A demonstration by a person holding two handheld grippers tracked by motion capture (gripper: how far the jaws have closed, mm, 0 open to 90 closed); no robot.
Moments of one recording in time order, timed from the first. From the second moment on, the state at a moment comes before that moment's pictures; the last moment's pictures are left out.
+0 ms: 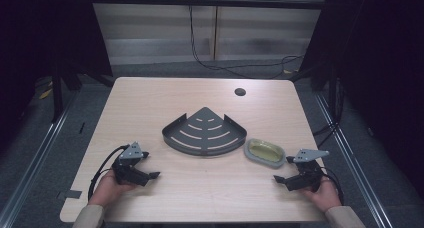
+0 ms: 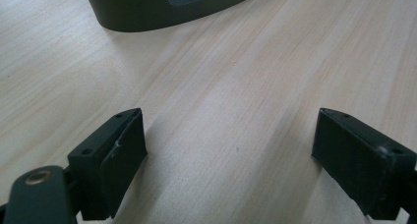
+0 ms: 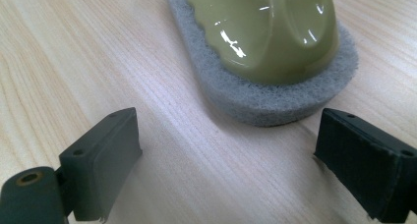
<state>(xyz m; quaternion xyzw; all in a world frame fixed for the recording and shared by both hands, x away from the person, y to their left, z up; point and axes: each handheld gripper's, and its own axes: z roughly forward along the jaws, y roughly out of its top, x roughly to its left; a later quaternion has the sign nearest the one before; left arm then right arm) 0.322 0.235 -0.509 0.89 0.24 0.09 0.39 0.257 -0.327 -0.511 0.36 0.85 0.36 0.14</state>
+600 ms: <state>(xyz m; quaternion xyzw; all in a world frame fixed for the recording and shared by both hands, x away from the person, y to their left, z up) 0.322 0.236 -0.509 0.89 0.24 0.09 0.39 0.272 -0.323 -0.482 0.35 0.89 0.27 0.11</state>
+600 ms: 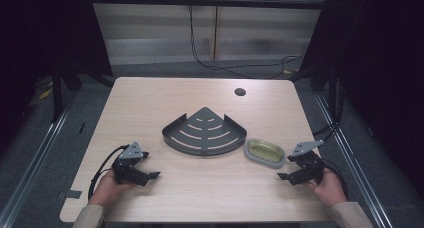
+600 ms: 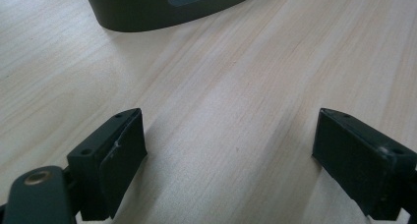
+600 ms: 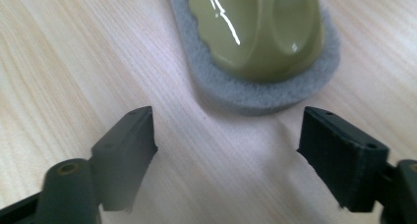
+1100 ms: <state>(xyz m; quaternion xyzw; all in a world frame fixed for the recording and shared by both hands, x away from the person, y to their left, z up) 0.322 0.235 -0.509 0.89 0.24 0.09 0.38 0.316 -0.313 -0.421 0.33 0.92 0.19 0.09</state>
